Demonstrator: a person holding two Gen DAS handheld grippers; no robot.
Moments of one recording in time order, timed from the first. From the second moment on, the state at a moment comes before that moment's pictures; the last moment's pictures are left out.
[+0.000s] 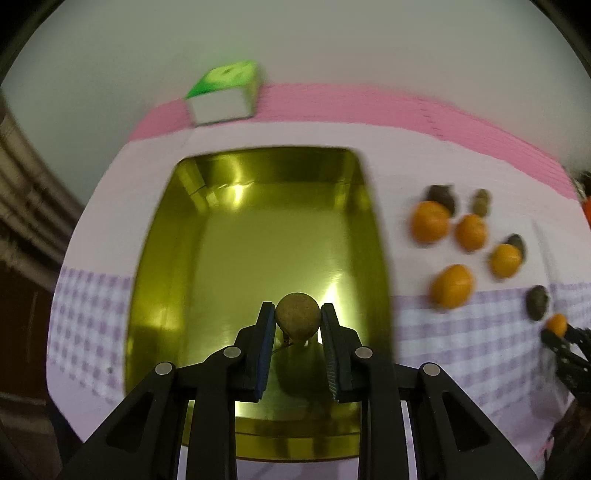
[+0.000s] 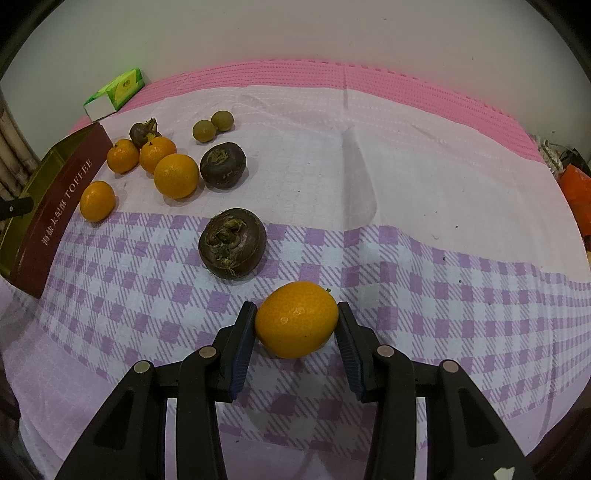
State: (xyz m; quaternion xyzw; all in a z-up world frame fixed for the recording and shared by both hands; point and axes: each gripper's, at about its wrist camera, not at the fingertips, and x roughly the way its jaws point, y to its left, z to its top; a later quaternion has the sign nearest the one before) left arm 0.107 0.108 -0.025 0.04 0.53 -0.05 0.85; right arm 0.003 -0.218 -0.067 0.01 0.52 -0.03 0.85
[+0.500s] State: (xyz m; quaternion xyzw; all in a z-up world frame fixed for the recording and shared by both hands) left arm 0.121 0.160 -0.064 0.00 0.57 0.01 0.82; right arm 0.003 -0.218 -0.066 0.01 0.52 -0.03 0.85
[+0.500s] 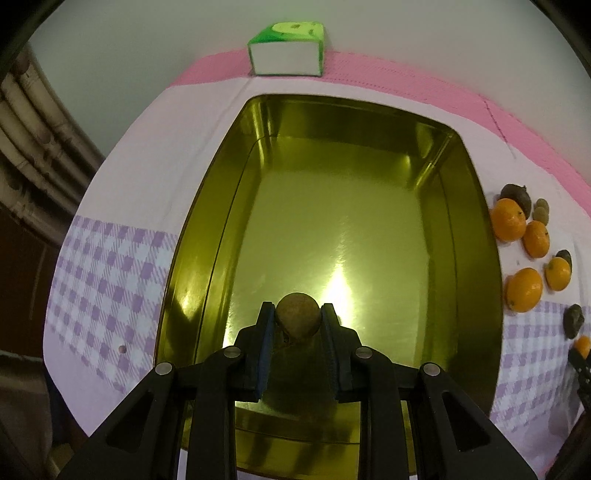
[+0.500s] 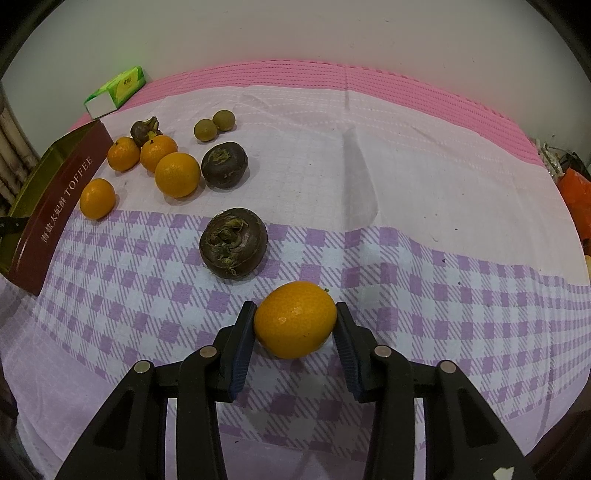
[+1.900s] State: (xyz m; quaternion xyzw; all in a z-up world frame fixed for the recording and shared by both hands) left arm 0.084 0.243 0.002 -0.07 0.47 0.11 0.87; right arm 0.092 0.065 -0.022 -0.15 0.46 0.23 0.84
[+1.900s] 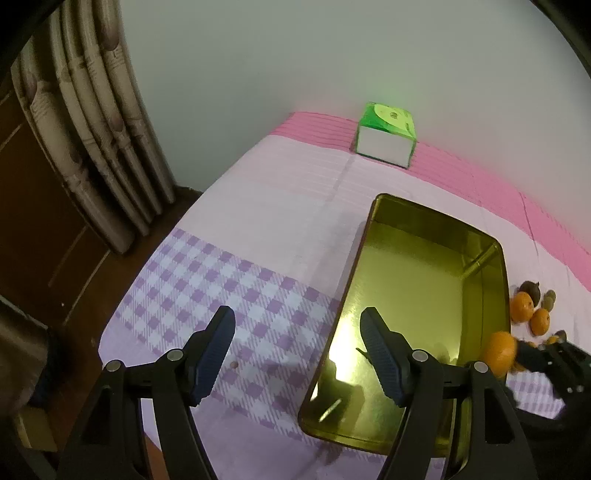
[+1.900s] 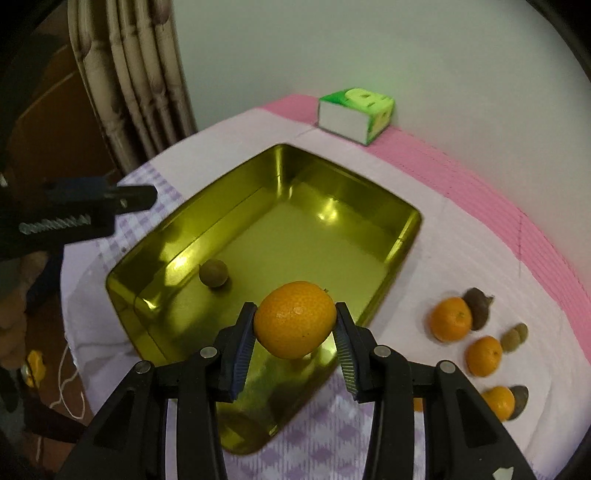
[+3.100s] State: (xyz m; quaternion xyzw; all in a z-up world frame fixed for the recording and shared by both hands) left arm 0.089 0.249 -0.001 -0.09 0.48 0.12 0.87; right arm 0.100 0.090 -0.055 -0.17 0.48 0.23 0.83
